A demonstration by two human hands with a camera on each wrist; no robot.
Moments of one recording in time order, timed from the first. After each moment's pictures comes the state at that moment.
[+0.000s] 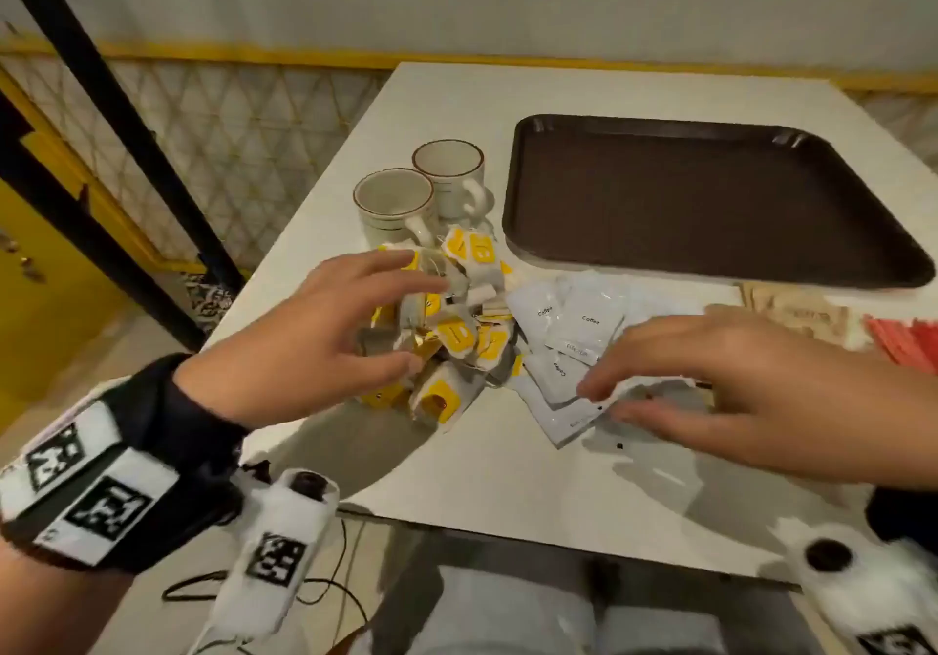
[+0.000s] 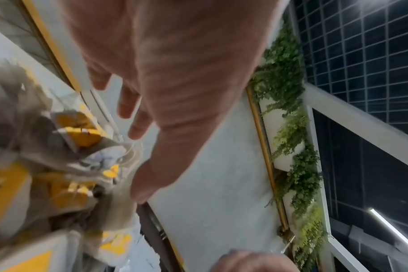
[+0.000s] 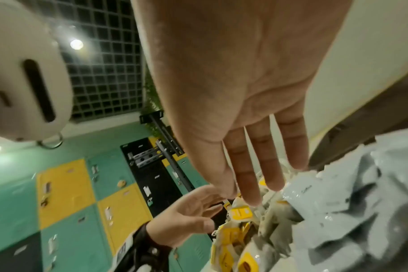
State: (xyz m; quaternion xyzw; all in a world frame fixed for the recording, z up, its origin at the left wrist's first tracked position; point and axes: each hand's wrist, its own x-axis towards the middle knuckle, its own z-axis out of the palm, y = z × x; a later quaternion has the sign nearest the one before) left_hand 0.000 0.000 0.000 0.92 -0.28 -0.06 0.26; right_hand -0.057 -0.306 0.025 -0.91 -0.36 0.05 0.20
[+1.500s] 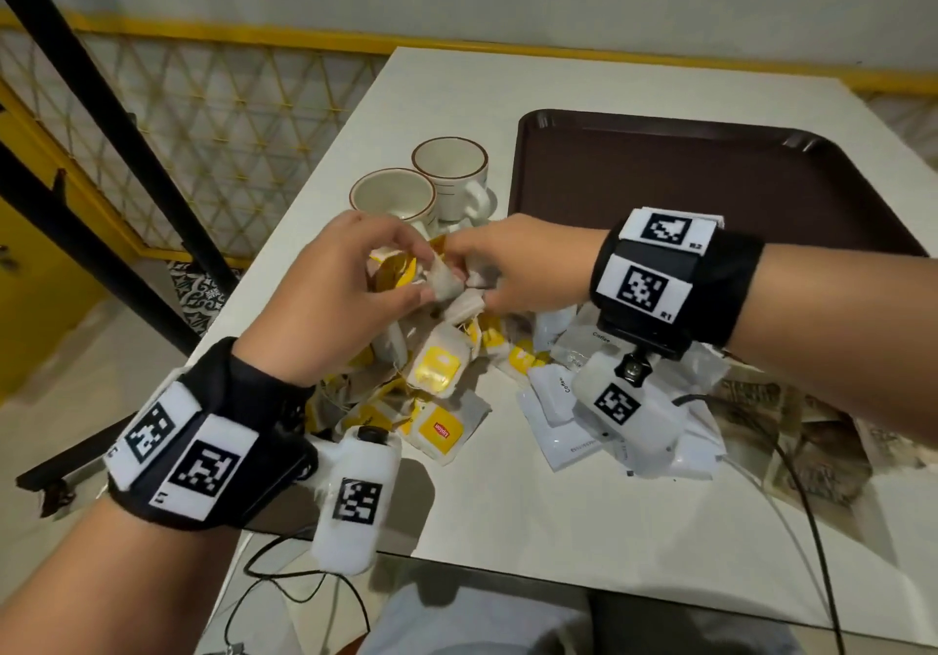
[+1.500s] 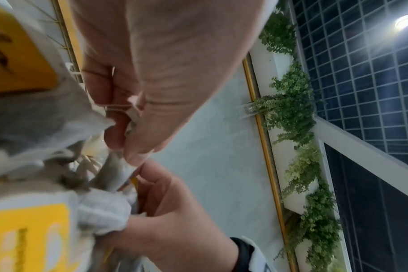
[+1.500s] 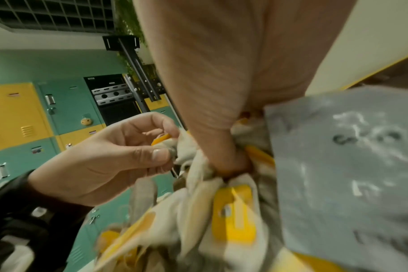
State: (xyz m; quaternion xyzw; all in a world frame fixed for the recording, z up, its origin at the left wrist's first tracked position) left_hand 0.041 -0.022 -0.009 0.90 -0.18 0.06 0.40; right_hand 0.084 -0.213 0.009 -0.93 -0.33 0.11 0.08
